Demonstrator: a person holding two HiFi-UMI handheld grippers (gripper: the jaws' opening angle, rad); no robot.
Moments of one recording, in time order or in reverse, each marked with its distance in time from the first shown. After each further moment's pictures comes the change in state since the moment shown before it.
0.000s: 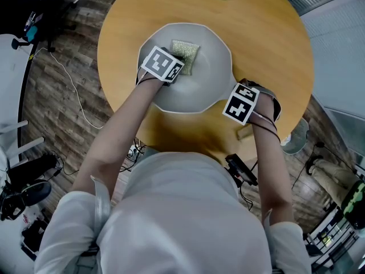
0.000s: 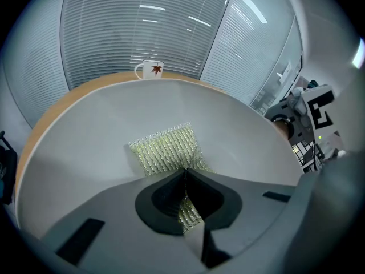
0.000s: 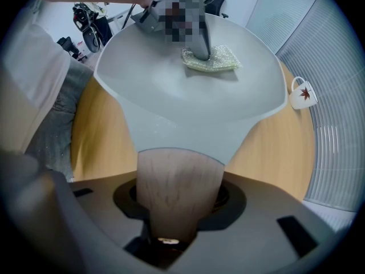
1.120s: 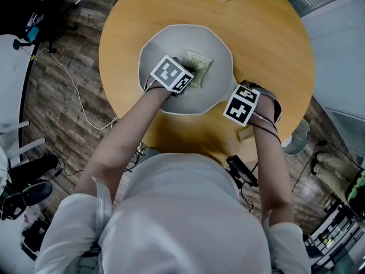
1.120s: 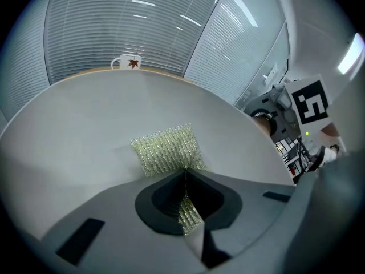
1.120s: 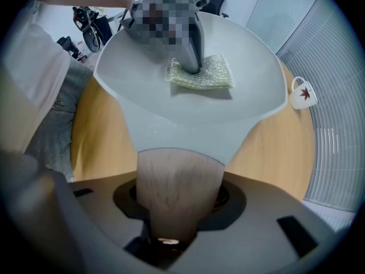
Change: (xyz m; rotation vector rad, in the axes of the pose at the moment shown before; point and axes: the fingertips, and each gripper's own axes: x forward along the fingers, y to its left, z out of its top) left arm 0.012 -0.054 -0.005 0.040 0.013 -0.146; right arm -0.001 0.001 -0.001 0.000 0.005 0.001
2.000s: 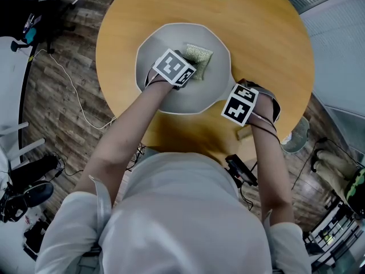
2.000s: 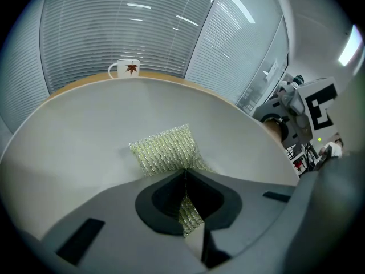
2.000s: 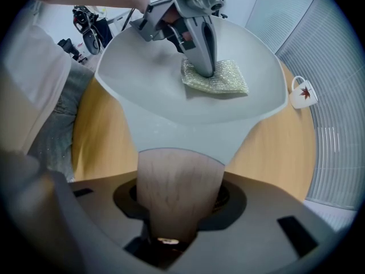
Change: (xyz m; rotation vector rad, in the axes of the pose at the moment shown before) left arm 0.007 0.012 0.022 0.044 -0.006 0.041; right arm -0.002 0.002 0.003 0.009 -0.012 0.008
